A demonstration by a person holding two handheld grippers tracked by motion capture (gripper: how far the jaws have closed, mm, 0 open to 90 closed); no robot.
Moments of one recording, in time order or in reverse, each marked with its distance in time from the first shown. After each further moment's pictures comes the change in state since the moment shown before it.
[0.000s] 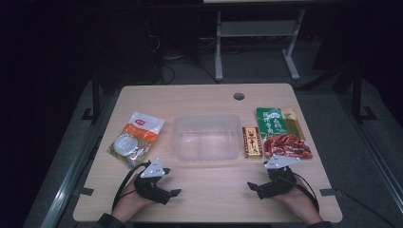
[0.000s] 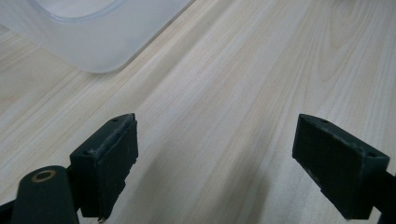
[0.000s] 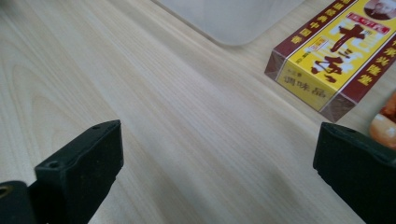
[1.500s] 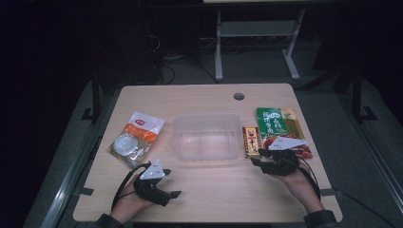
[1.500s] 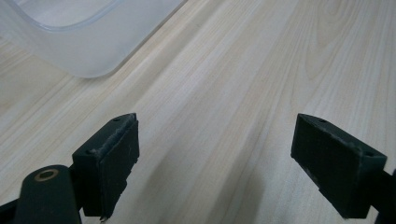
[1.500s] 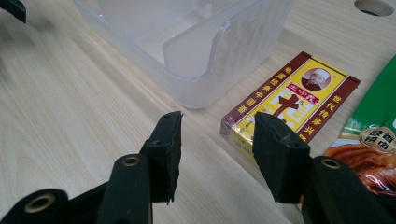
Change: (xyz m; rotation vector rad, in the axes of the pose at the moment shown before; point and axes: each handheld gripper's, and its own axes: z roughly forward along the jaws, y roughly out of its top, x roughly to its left) left arm -0.005 0.002 -0.004 0.004 -0.012 0.023; right arm -0.027 0.040 -0.012 -0.074 -0.012 -0.001
